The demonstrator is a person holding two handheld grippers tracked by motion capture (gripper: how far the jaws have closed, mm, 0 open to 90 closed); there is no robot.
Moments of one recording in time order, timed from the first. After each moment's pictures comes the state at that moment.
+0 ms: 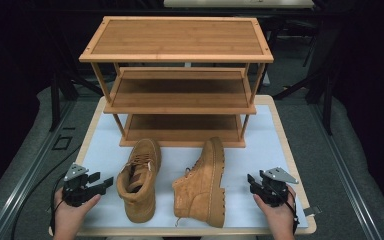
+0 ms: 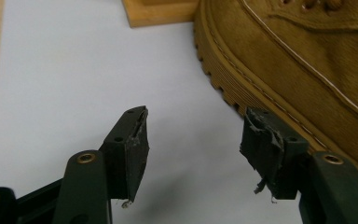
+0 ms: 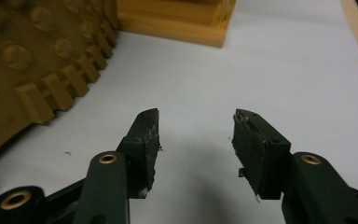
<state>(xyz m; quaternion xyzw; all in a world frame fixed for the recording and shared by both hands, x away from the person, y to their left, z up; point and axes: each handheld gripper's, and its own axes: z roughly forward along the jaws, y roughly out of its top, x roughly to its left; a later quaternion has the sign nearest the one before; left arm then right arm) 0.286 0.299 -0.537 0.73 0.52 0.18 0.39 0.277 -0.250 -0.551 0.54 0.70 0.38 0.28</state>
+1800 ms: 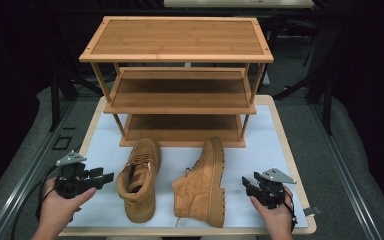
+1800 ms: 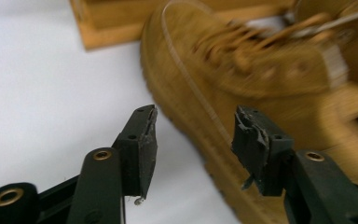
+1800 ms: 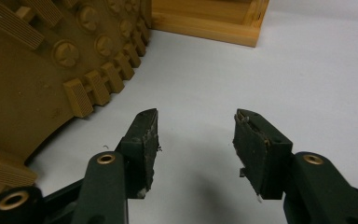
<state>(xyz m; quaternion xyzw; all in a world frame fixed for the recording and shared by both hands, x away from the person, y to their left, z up) 0.282 0.282 -0.455 0.76 0.50 0.12 0.39 0.275 -0.243 -0.550 0.52 0.72 0.40 0.24</state>
